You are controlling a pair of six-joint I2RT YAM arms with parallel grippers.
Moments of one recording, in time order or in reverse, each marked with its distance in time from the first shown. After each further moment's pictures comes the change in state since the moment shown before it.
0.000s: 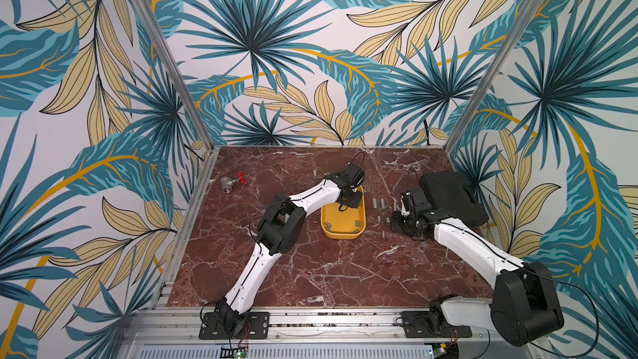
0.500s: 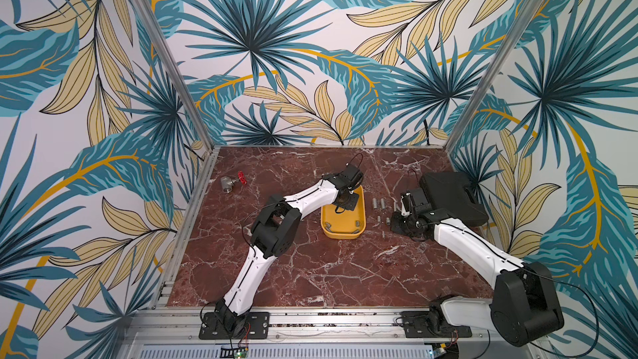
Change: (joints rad) left arm -0.006 -0.141 -0.112 -0.040 -0.065 0.006; right arm 0.000 -0.001 -0.006 0.000 0.000 0.000
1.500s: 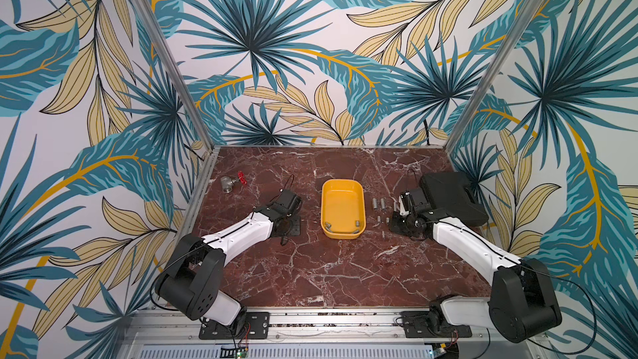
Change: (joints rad) left arm 0.229 -0.766 -1.033 0.179 -0.020 -0.262; right arm -0.005 0.023 0.000 0.024 -0.052 0.000
